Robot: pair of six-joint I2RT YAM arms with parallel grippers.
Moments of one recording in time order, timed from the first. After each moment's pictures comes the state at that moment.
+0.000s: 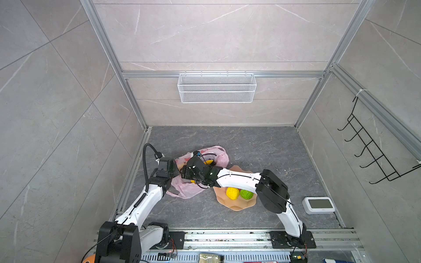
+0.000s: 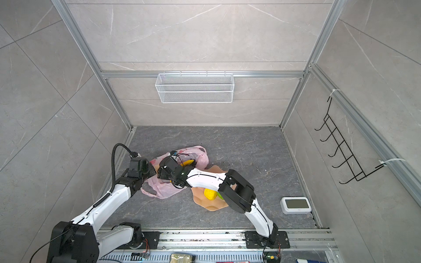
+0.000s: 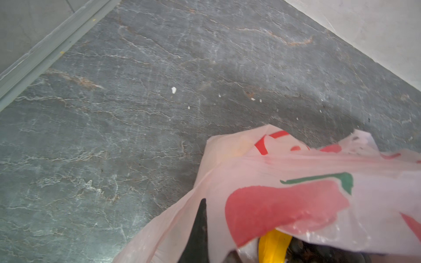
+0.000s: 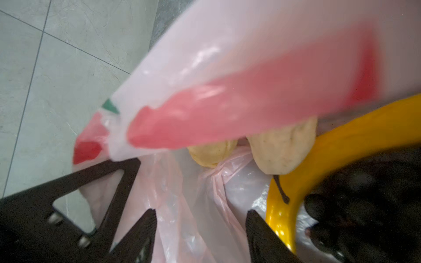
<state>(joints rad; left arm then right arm) -0.16 1.13 0.63 -0.27 -0.24 -0.58 1.06 2.22 1.70 -0.13 0.09 0.98</state>
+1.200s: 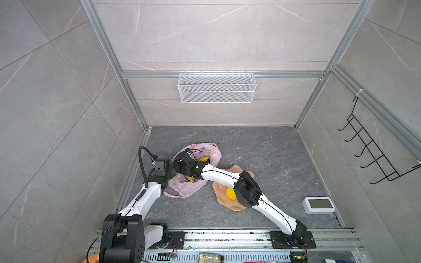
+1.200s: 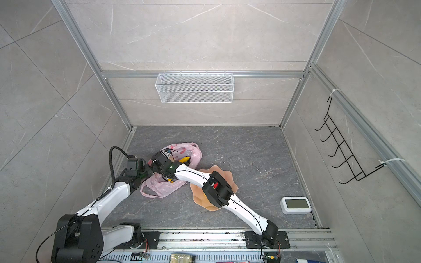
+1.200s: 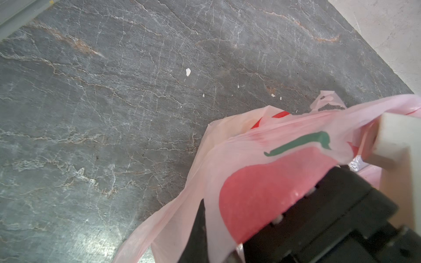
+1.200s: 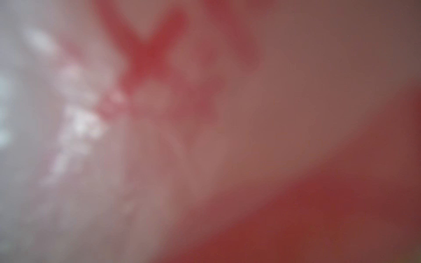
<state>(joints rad) -0.08 1.20 0.61 -0.24 -0.14 -0.64 1.01 2.70 2.39 -0.36 0.06 1.09</state>
